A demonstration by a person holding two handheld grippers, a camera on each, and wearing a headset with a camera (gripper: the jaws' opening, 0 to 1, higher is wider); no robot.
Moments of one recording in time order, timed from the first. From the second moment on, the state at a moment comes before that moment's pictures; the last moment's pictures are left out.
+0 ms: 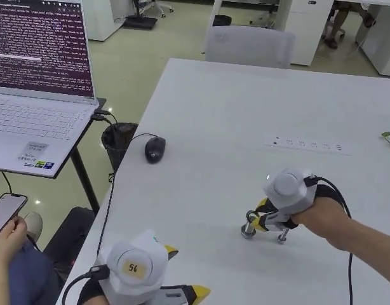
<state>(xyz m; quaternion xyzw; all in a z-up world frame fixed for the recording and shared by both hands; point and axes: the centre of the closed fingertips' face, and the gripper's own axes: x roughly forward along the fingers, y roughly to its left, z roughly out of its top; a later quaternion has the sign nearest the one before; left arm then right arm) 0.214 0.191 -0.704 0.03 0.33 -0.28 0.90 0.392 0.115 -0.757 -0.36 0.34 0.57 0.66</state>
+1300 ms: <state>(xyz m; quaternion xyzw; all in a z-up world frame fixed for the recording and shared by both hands) 0.220 0.194 -0.706 0.03 0.34 -0.26 0.90 0.392 0.115 -0.809 -0.36 0.39 0.55 0.64</state>
